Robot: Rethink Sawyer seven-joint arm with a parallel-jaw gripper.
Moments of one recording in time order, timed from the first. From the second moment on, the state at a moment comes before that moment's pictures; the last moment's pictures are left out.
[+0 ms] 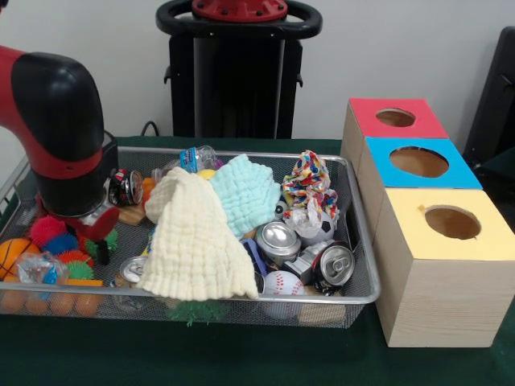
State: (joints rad) arm -0.59 -0.25 0.02 1.22 -0.28 0.75 1.94
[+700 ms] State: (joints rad) arm -0.69 -0.34 0.16 1.37 -0.52 0.53 1.93
